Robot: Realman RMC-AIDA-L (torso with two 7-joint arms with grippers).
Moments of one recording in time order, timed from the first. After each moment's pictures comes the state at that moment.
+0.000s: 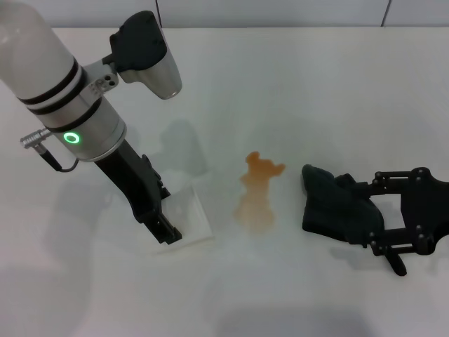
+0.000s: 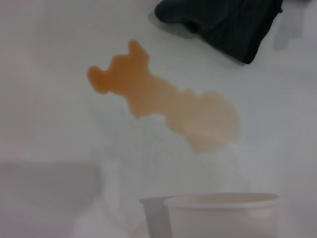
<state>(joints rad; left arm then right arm) -0.96 -2.08 1.19 0.77 2.61 1.64 -2.00 0.18 2.01 -1.18 -1.20 -1.75 -1.60 1.54</state>
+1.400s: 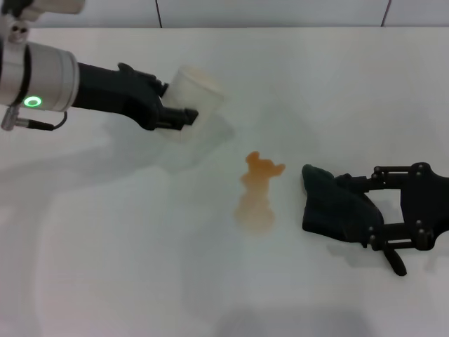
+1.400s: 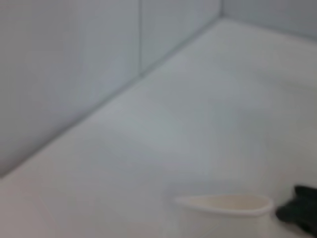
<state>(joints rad) -0.61 -2.08 1.12 1.15 2.21 1.37 -1.98 0.17 2.01 -1.17 -1.19 -1.71 -1.61 1.54</state>
